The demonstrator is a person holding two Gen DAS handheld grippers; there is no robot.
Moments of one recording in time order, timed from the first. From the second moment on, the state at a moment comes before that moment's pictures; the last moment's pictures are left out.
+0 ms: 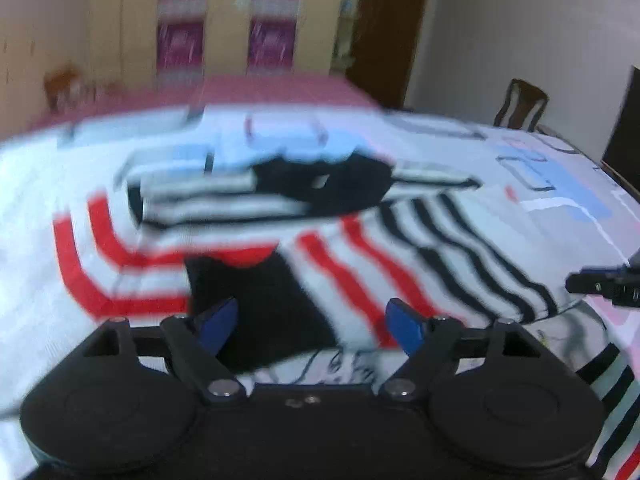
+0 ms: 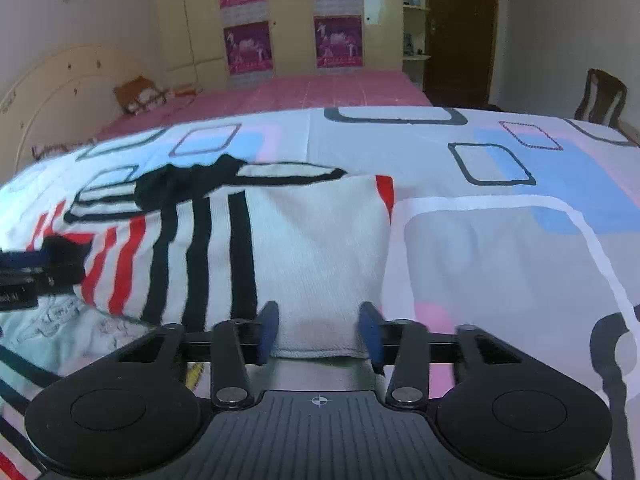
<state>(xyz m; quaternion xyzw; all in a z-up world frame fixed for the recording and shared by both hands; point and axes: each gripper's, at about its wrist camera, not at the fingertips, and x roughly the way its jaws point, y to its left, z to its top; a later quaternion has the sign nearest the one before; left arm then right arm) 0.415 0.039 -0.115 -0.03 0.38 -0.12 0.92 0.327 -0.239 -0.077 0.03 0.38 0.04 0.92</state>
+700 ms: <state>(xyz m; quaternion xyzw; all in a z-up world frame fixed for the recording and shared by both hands) 0.359 0.164 -0.089 -0.11 0.34 -0.02 0.94 0.322 -0.200 -0.061 0.05 0.37 0.02 0.93</state>
